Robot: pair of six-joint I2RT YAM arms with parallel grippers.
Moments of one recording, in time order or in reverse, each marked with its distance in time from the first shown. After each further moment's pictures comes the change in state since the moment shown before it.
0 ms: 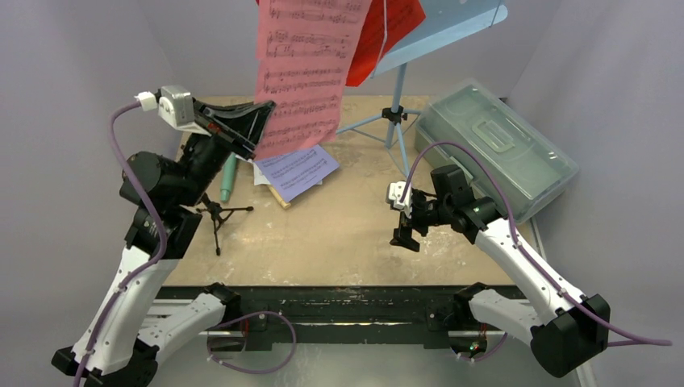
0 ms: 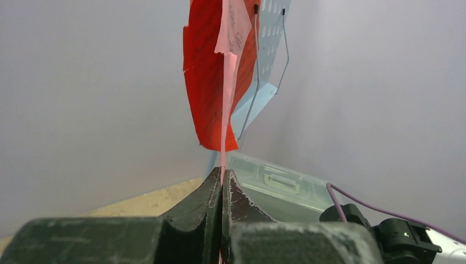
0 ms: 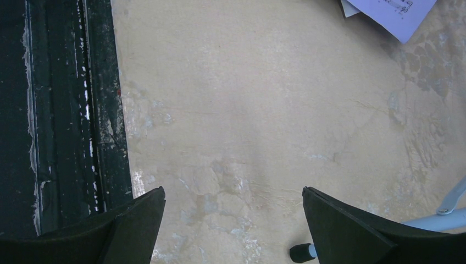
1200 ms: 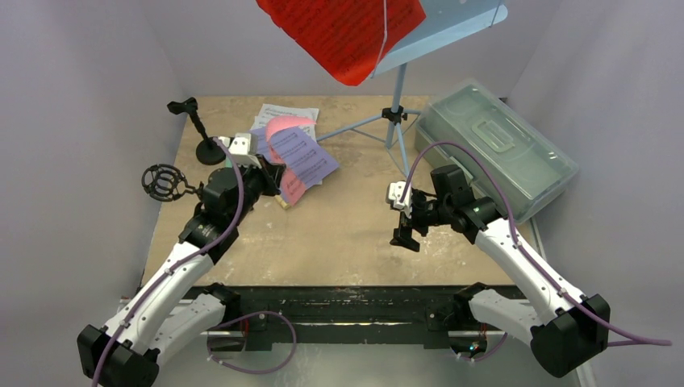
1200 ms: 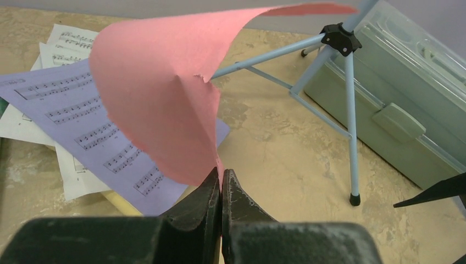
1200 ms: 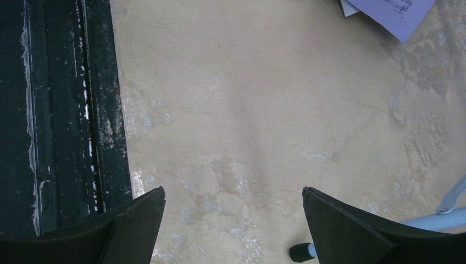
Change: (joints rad) left arm 0.019 -0.059 -0.569 -0.069 -0.235 -0.002; right arm 0.000 0.000 0.000 0.000 0.003 0.000
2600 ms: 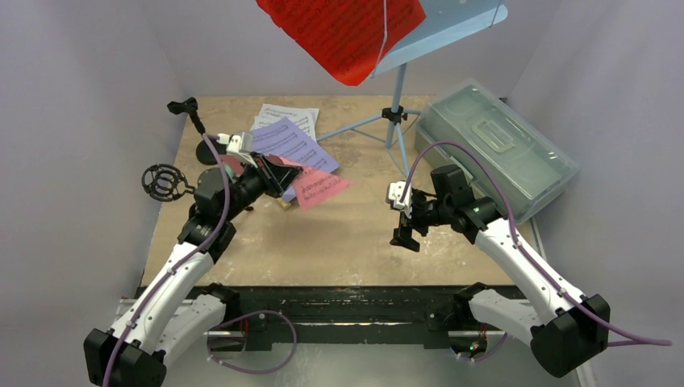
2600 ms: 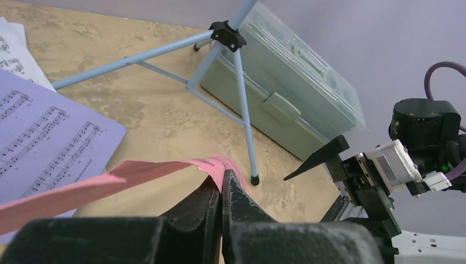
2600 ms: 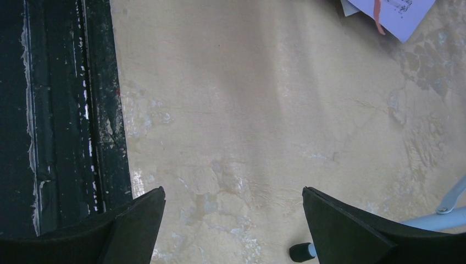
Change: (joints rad) left arm 0.101 0.000 -0.040 0.172 0.419 -0.244; right arm 0.000 0.000 0.000 0.000 0.000 0.000
